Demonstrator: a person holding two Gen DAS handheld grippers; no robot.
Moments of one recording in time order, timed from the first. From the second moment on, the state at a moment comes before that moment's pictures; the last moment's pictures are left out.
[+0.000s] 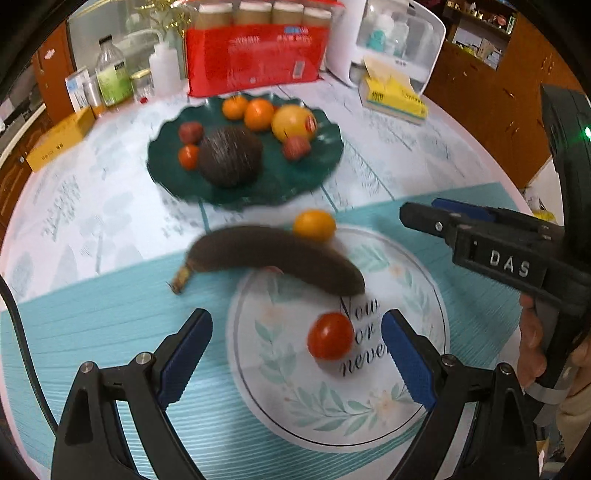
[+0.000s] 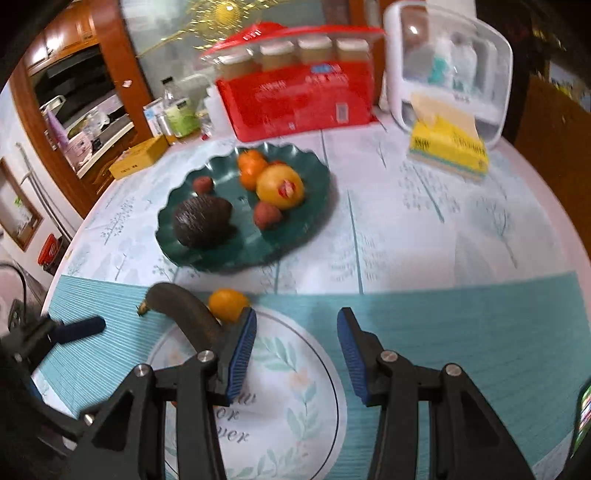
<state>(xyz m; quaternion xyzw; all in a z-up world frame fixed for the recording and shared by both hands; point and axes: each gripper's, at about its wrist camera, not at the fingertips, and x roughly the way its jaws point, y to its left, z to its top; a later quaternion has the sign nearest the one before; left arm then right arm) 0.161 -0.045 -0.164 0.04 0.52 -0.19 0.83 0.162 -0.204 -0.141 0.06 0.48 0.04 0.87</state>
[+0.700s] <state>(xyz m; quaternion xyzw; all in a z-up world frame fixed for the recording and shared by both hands) 0.150 -0.068 -0.200 0.05 0.53 -0.20 0.82 0.180 -0.185 -0.167 0.09 0.51 0.10 0.85</state>
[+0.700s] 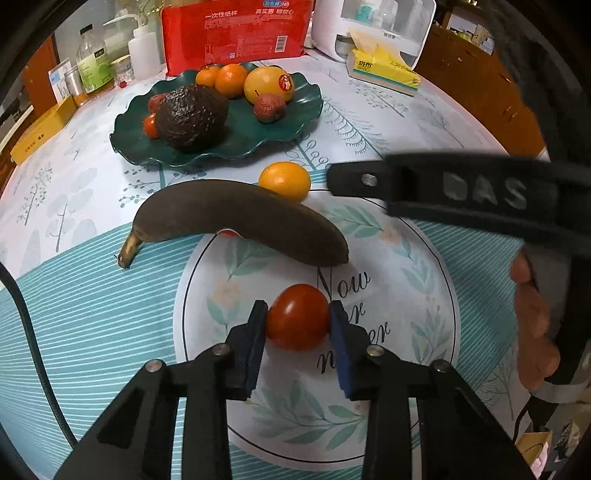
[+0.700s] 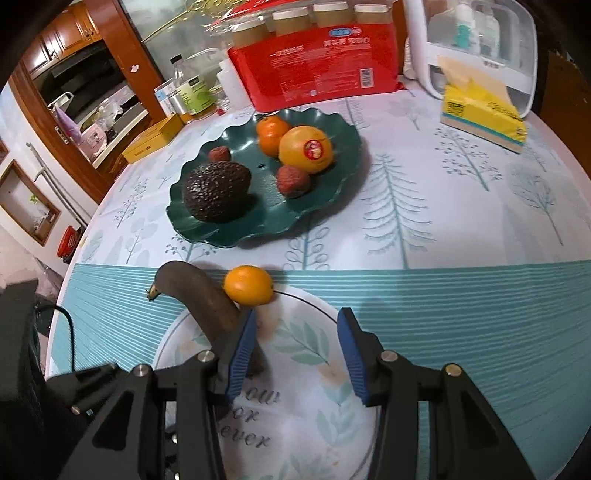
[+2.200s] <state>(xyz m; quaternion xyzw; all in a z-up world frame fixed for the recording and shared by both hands) 0.185 -0.012 -0.118 0.00 0.51 -0.16 0.84 0.192 -0.153 -0.112 0.04 0.47 0.14 0.87</state>
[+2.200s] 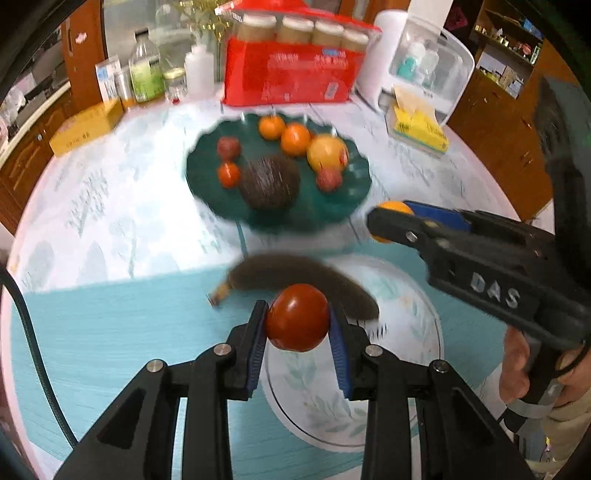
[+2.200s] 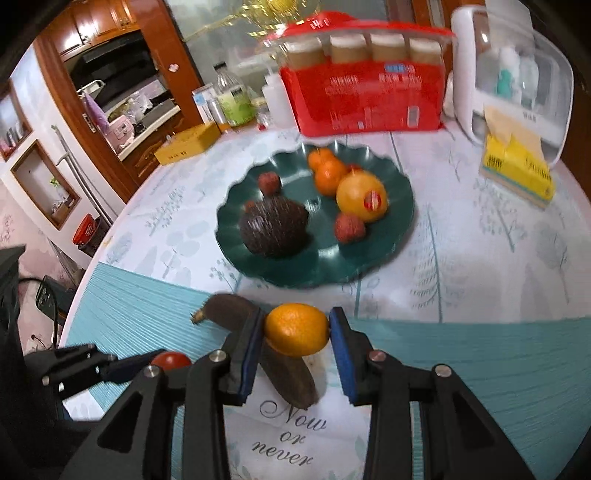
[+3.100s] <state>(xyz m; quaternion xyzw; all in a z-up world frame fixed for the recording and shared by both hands) 0.382 -0.015 -0.051 0.03 0.45 -0.10 0.88 0.333 -0.129 -0.053 -0.06 0.42 0.12 0.90</state>
